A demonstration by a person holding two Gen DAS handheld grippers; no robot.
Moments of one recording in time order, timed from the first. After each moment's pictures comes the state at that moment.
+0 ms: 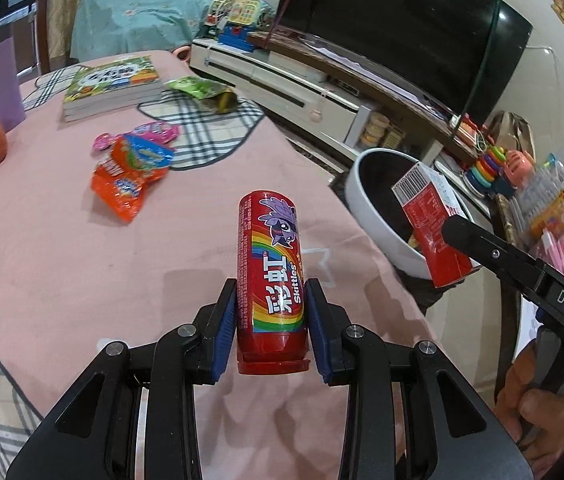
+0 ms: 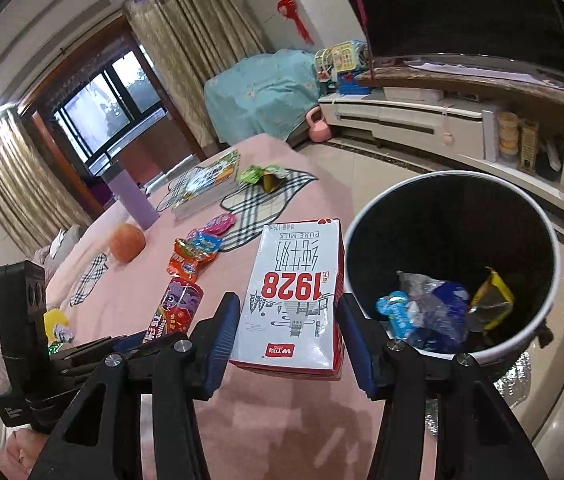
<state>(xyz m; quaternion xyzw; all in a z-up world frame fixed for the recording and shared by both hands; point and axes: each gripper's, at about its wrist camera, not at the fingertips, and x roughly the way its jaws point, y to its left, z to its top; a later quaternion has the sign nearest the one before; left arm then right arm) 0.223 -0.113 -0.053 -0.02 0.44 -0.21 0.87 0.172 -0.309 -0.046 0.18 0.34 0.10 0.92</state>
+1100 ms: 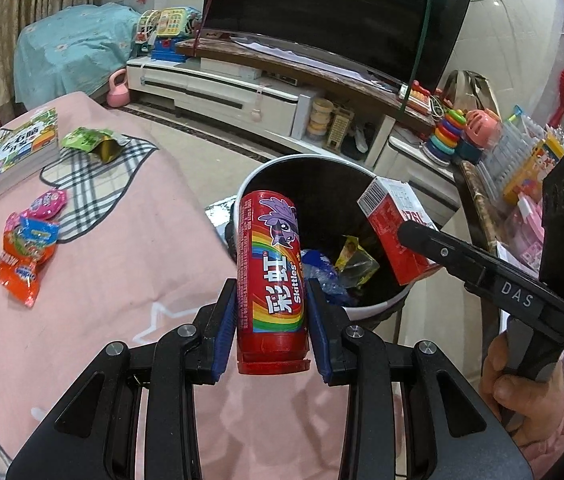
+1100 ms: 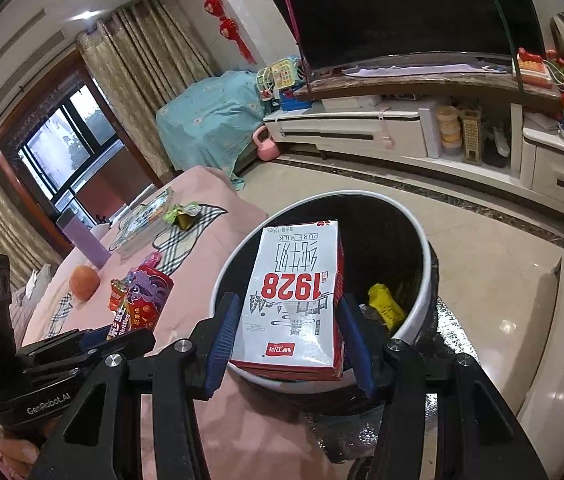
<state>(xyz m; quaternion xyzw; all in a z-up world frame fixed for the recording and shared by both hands) 0.233 -0.225 -0.029 0.04 0.43 -0.28 0.86 0.167 -0.402 -0.055 0.22 0.33 0.02 0.92</state>
